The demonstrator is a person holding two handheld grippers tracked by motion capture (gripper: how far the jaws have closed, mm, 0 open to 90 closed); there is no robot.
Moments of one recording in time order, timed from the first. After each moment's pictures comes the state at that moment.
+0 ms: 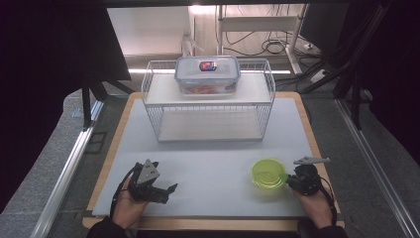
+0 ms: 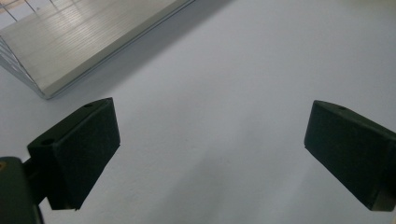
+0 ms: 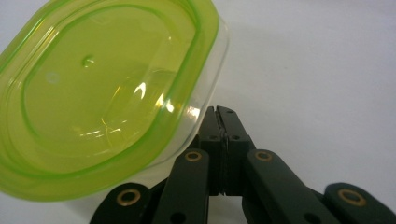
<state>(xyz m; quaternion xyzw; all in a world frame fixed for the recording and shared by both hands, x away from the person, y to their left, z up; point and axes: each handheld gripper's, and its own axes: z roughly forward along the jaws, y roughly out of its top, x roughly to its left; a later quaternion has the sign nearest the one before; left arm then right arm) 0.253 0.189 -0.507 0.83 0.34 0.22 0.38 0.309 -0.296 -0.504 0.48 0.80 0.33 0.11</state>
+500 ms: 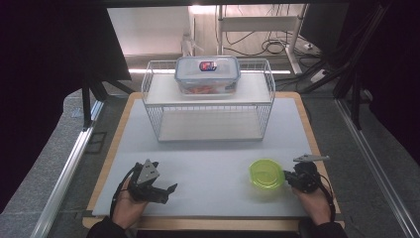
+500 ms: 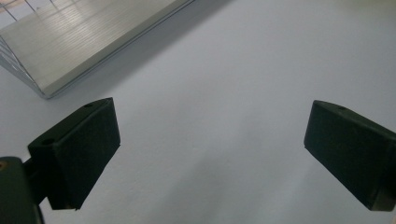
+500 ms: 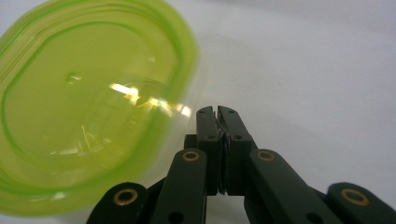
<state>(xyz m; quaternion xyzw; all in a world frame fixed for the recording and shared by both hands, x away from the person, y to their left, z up) 0.253 0.189 -0.507 0.83 0.35 0.22 0.39 0.314 -0.296 -0.502 0.48 0.80 0.33 0.13</state>
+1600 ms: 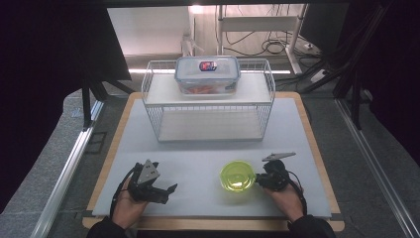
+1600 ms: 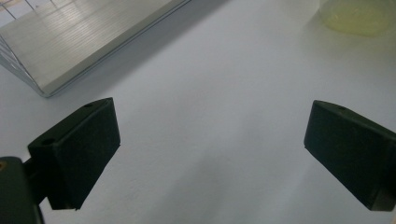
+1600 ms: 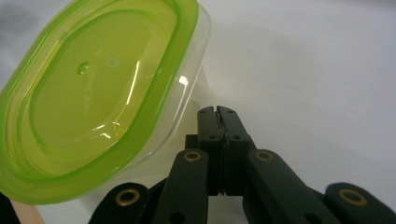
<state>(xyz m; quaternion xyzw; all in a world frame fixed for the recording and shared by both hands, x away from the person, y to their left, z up) 0.253 0.189 -0.507 0.83 0.34 0.22 0.38 0.322 -0.217 -0.514 0.43 0.83 0.35 0.03</state>
